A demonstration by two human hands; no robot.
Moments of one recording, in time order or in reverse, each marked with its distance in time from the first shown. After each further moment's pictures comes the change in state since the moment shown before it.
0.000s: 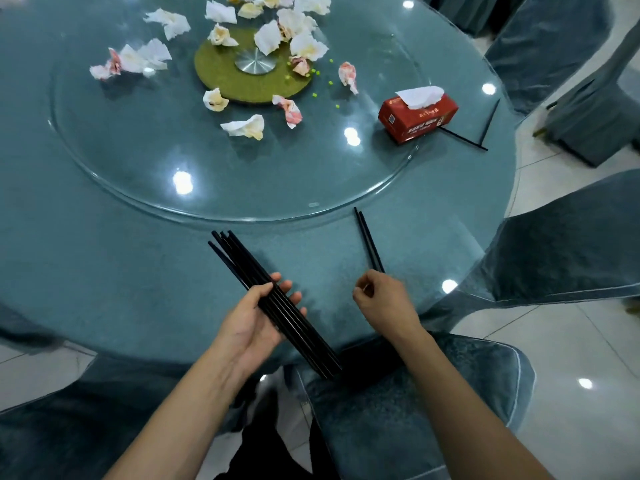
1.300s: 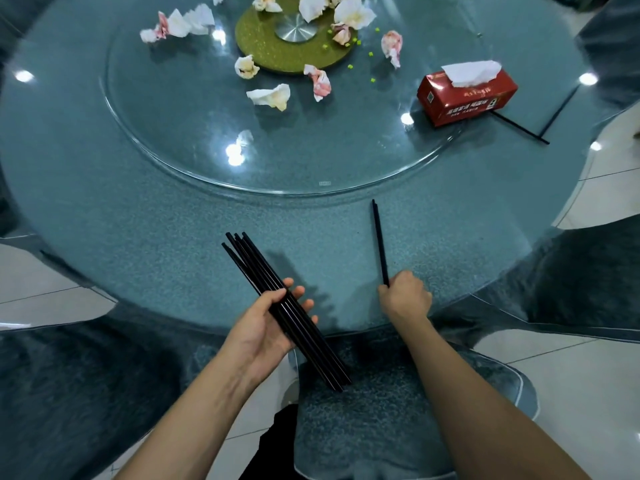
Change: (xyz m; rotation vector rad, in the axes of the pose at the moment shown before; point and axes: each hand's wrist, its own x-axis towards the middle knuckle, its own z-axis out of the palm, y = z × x) left_hand 0.002 -0.089 0.022 -0.075 0.129 0.077; right_hand 0.057 0.082 0.006 -0.262 -0.066 0.199
